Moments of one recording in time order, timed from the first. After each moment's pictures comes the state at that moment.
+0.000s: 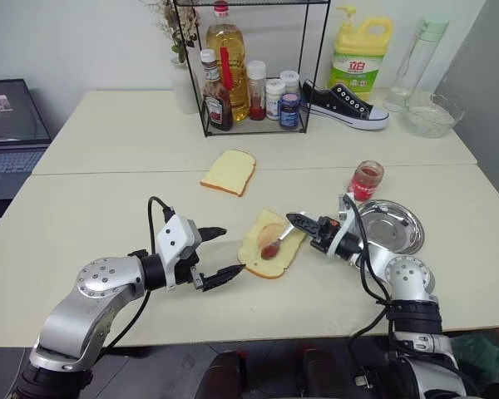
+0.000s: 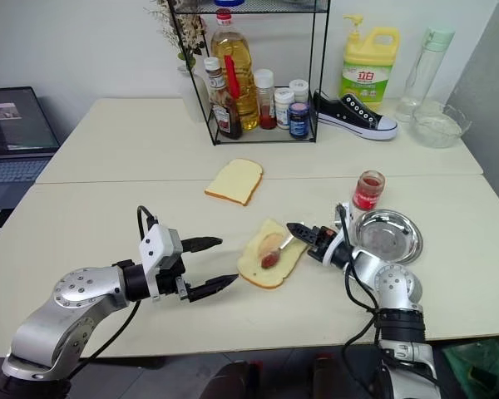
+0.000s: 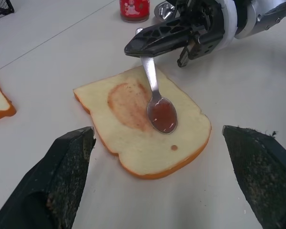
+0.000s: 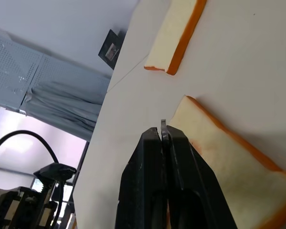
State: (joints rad) left arm -0.05 0.71 0.03 -0.47 -0.46 0.48 -0.86; right arm -0.43 -0.14 -0.20 0.10 0.92 0.99 0.42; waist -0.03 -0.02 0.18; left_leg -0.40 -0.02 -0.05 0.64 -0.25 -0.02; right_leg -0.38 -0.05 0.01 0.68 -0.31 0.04
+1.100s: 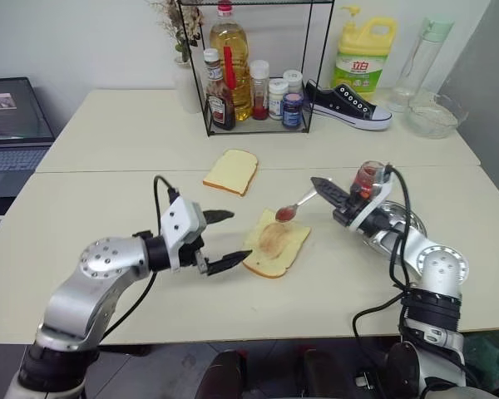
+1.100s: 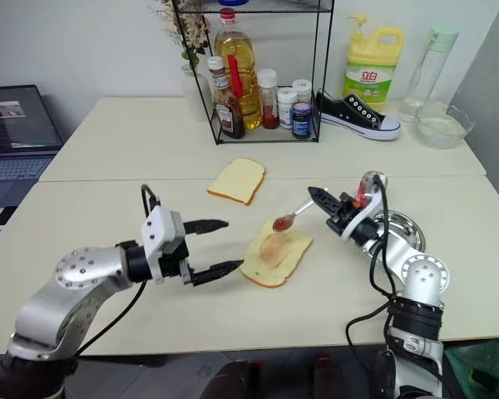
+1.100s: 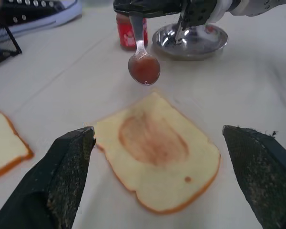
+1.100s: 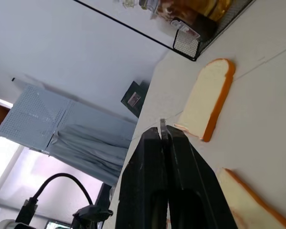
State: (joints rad) left arm -0.24 0.70 0.00 -0.43 -0.46 0.48 -0.89; right arm -0.50 -0.15 -0.45 -0.07 1.27 1.07 0.09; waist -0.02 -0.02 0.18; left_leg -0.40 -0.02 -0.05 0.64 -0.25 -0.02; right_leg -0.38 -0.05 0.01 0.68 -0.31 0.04
